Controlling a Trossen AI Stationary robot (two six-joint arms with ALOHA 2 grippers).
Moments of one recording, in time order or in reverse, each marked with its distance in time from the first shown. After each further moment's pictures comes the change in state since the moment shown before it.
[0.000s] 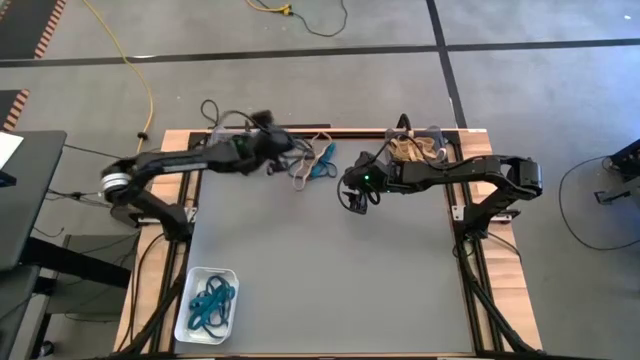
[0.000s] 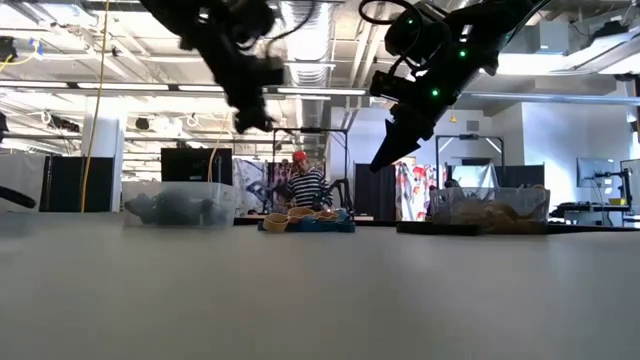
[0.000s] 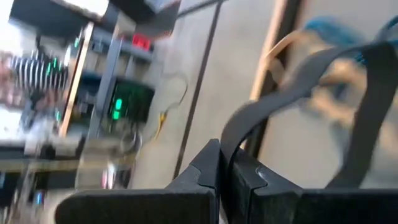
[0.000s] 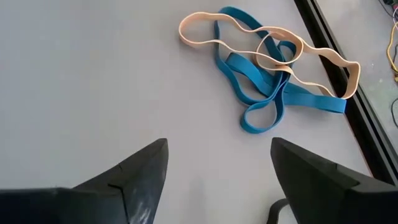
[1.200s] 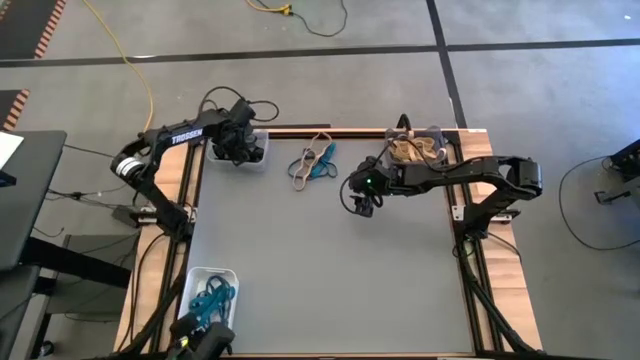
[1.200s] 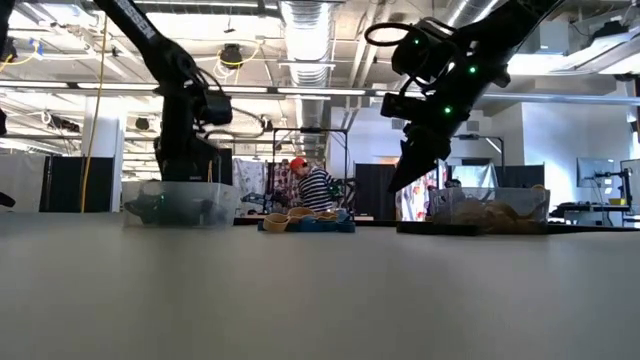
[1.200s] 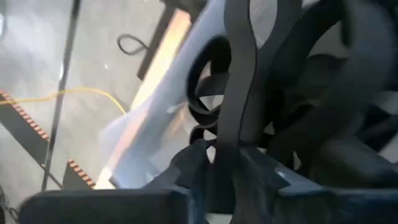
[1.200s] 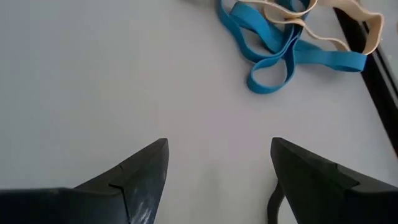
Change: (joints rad) left arm 0.537 0.148 -0.001 -0.500 0.230 -0.196; right arm -0.014 0.001 -0.077 -0.010 0.001 0.019
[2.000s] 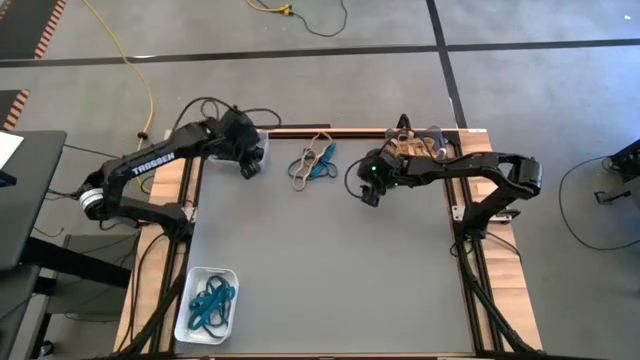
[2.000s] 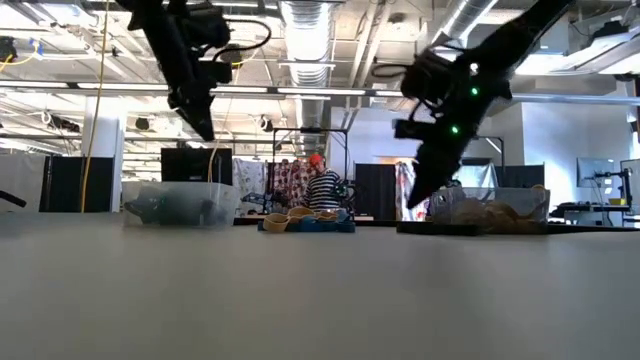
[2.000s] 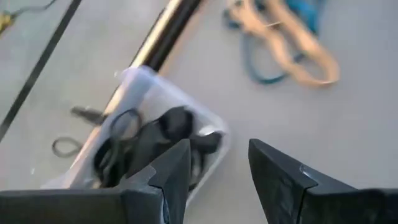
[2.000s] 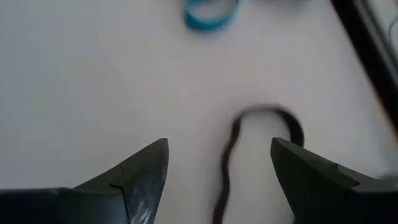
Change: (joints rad) left arm -0.280 -0.367 0.000 -0.054 0.308 -0.200; right arm -0.149 0.000 -0.053 -0.018 -0.008 0.016
